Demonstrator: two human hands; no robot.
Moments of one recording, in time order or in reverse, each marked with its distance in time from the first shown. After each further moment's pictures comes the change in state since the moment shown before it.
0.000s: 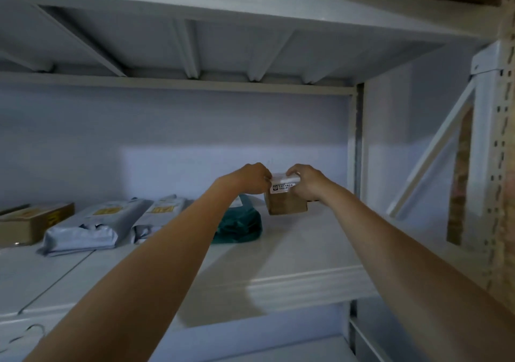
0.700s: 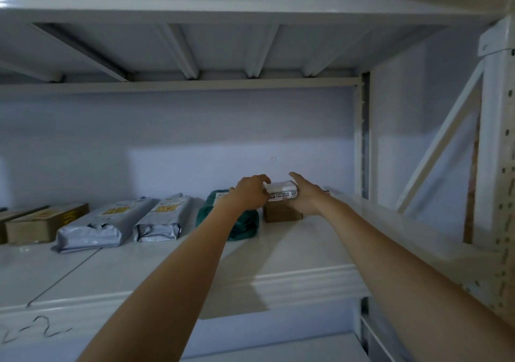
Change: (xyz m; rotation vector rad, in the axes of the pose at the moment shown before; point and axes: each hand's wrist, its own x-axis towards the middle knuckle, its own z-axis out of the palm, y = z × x) left_hand 0.012 -0.006 0.048 -0.084 0.136 -0.140; right_hand 0.001 0.035 0.026 0.020 -0.142 0.023
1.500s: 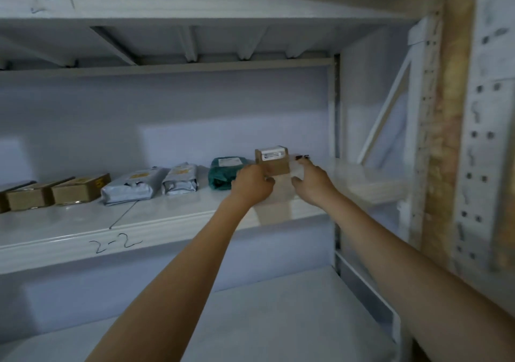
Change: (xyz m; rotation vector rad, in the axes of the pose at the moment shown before) left_hand -0.183 0.038 -0.009 -0.153 0.178 0.096; right_hand -0.194 -0.032 0.013 0.046 0.258 0.047
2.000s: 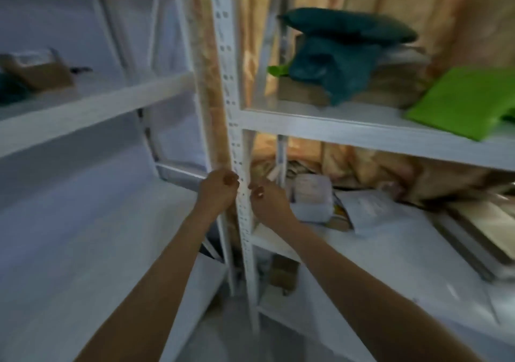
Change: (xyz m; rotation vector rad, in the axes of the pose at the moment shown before) left_hand -0.277 0.114 0.120 -0.535 -0.627 0.253; right_hand -0.398 0.078 -0.005 -0.065 0.374 0.669
